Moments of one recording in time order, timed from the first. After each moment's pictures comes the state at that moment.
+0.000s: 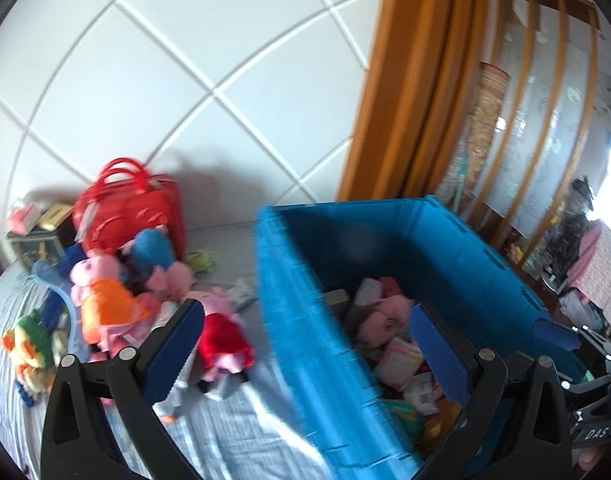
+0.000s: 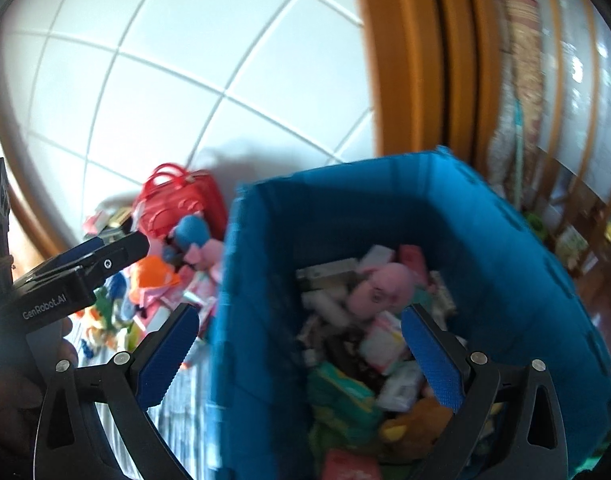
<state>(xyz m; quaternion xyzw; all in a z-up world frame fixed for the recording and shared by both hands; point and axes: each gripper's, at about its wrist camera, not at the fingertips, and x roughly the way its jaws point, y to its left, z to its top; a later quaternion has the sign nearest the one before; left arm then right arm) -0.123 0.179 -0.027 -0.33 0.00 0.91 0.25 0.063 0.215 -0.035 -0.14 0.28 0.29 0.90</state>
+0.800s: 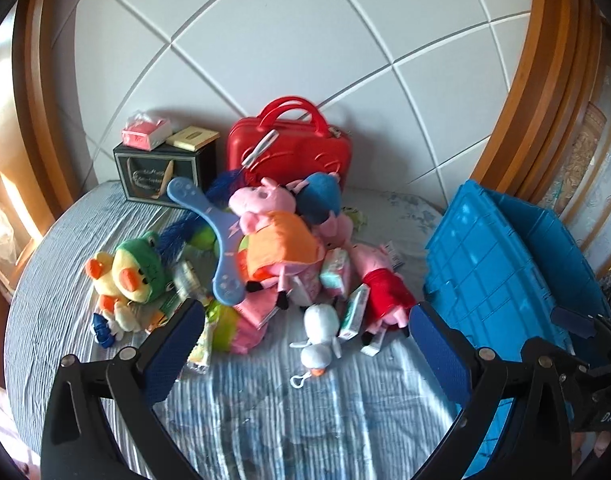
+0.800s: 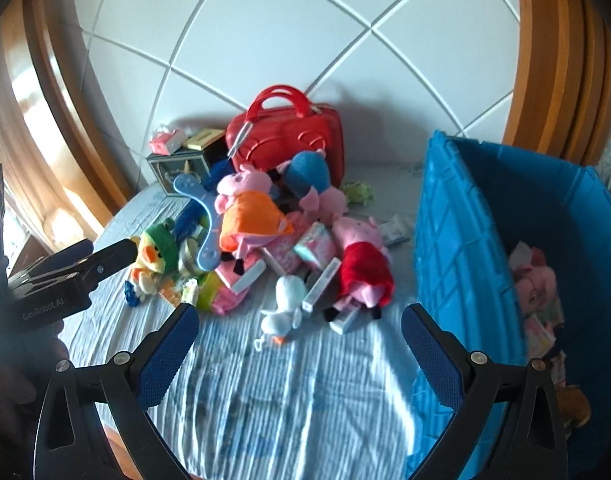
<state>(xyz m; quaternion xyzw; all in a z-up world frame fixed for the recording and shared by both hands) -0.162 -0.066 -0.095 -0.39 -0.05 0.91 0.11 -0.010 0.415 -0.140 -0.22 0.33 0.37 0.84</state>
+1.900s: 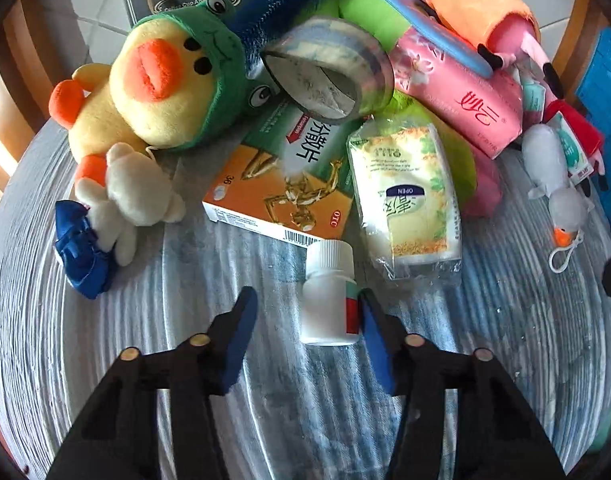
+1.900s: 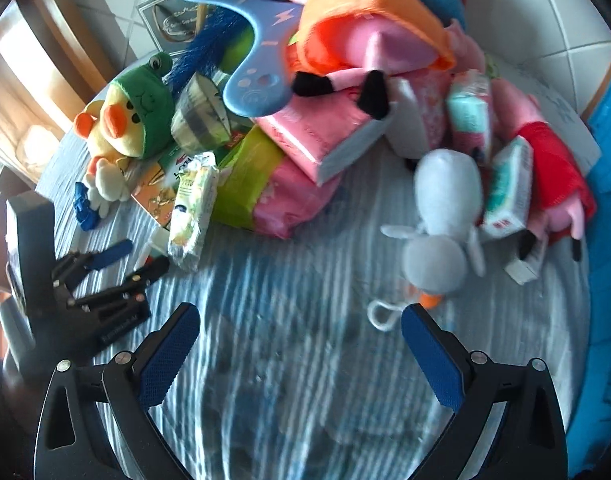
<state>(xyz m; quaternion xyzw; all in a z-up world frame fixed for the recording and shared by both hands) -0.237 -0.221 -0.412 -0.52 0.05 0.85 0.09 -0.004 0.598 -0.427 -0.29 0.45 0.33 0.78</state>
